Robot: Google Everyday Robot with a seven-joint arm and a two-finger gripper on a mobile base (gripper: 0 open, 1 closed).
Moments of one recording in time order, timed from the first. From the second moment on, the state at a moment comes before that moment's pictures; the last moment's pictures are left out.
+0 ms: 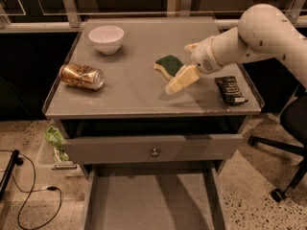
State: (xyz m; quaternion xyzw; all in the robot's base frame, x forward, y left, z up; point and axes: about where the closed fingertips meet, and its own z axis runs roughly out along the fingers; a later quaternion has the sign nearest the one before) arm 0.664 -0.095 0.857 -0.51 0.74 0.18 0.40
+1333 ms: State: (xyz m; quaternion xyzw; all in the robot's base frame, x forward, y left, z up) arm 0.716 -0.093 0.849 -0.41 0.80 0.13 0.43
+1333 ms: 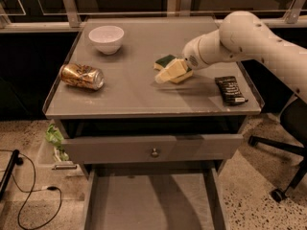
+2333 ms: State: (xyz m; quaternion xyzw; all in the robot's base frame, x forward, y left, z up) arm 0.719 -0.109 0.836 -0.39 0.81 0.12 0.42
